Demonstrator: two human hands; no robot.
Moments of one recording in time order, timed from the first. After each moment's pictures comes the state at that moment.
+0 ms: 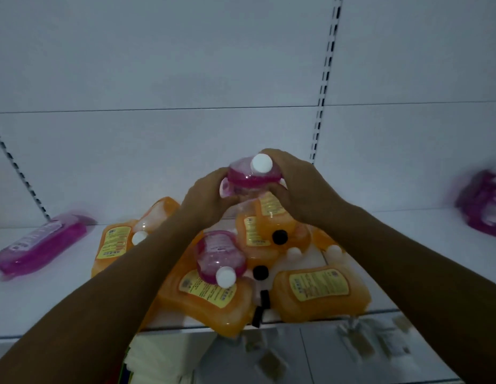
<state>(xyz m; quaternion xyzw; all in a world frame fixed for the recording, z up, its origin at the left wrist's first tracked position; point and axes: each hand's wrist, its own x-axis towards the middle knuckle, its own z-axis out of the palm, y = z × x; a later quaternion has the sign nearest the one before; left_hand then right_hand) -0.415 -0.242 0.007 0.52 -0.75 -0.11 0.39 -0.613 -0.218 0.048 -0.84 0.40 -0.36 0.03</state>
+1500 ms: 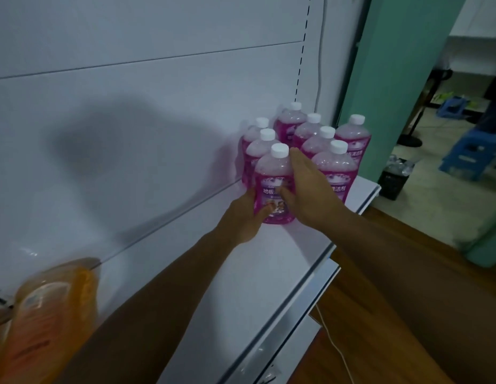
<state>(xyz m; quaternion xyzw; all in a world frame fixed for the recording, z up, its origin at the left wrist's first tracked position) -0.962 -0.354 -0.105 0.25 -0.87 -0.38 0.19 -1.062 -0.237 -0.033 -0.53 0.78 -0.32 -0.03</state>
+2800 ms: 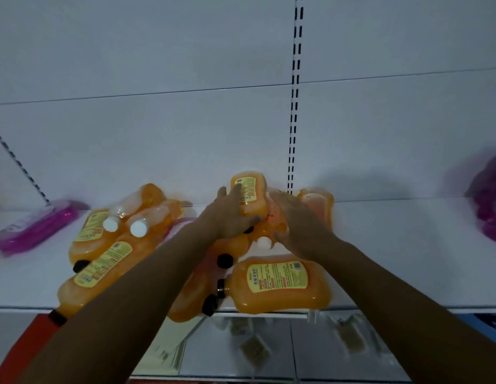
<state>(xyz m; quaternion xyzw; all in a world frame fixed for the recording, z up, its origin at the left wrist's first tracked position) -0.512 -0.256 -0.041 0.66 -0.72 -0.15 0.14 -0.699 -0.244 -0.063 -0.83 0.50 -0.22 0.12</state>
